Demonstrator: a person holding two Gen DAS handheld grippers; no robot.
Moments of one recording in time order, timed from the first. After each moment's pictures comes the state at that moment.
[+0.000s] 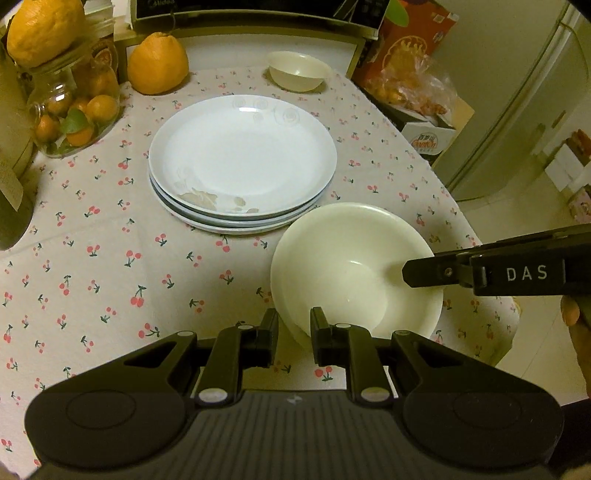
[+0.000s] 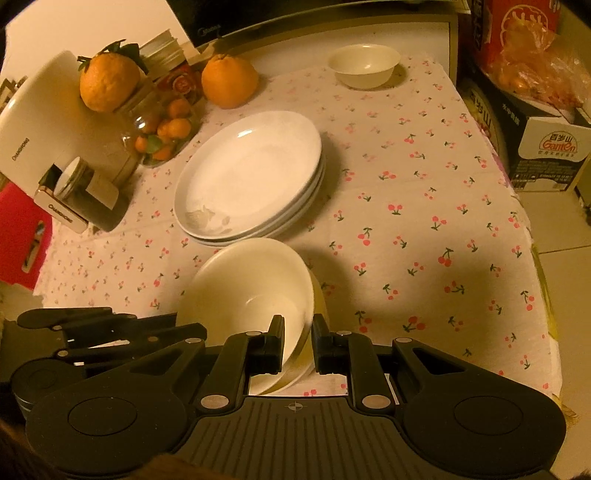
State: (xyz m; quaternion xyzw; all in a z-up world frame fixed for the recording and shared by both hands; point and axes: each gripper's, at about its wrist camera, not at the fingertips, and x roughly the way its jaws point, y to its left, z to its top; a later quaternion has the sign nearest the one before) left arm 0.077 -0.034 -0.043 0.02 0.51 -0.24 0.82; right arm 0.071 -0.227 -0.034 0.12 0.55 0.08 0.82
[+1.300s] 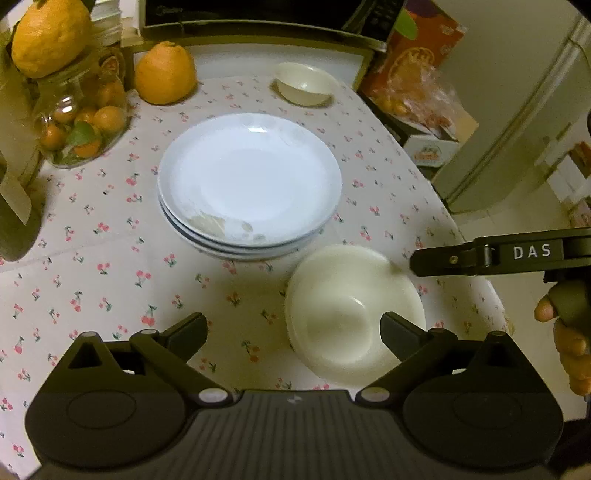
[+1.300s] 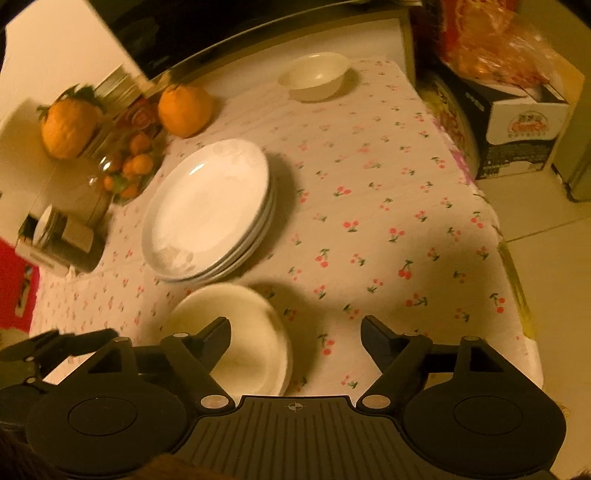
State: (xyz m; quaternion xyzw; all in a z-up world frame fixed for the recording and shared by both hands) left arm 0.094 -0.031 -0.024 0.01 0.52 -0.23 0.82; right arm 0.089 -0.264 -0.030 0.17 0.54 0.03 0.82
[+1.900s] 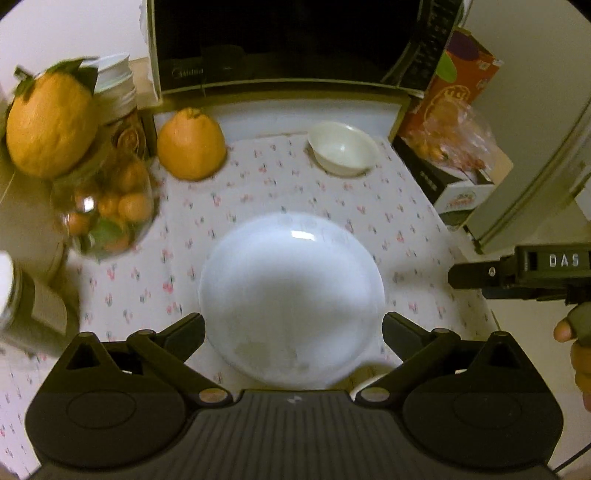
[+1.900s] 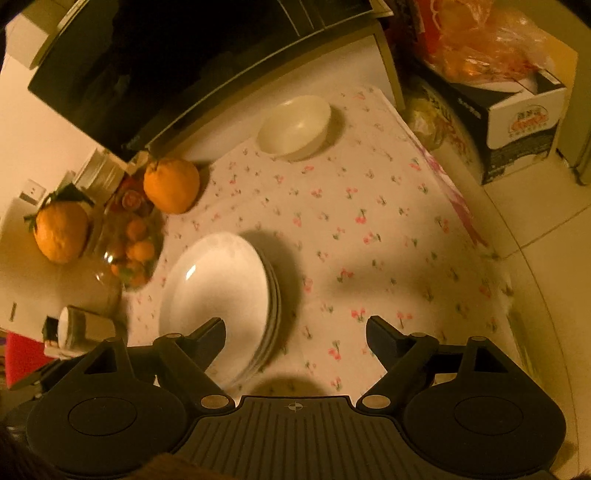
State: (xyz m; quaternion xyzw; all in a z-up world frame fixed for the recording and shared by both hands) left arm 0.178 -0.047 0.019 0.03 0.50 -0.19 0.85; right arm 0.175 -0.299 -0.007 0.25 0.53 0.02 0.81
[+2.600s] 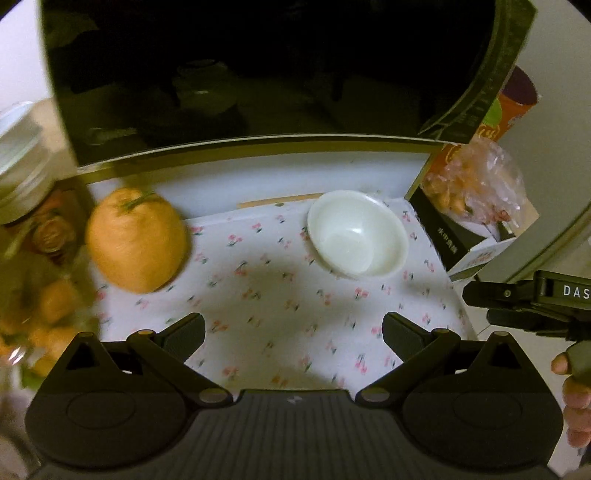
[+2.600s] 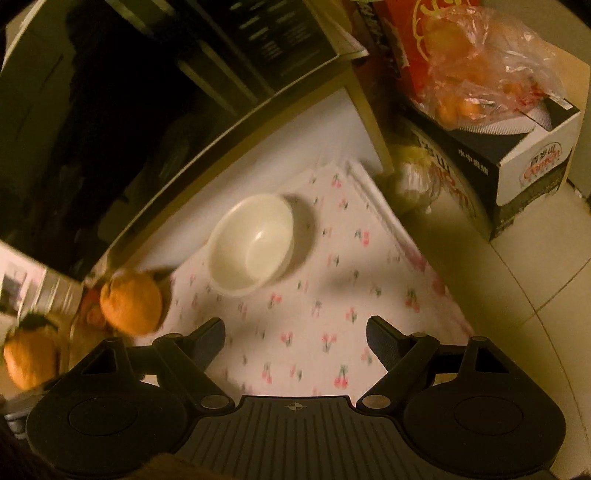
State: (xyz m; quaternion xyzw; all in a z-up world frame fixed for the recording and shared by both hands) left arm 0.320 -0.105 -0.014 0.01 0.49 -0.20 0.85; right arm 0.292 -0.371 -0.046 0.31 0.47 -0.02 0.82
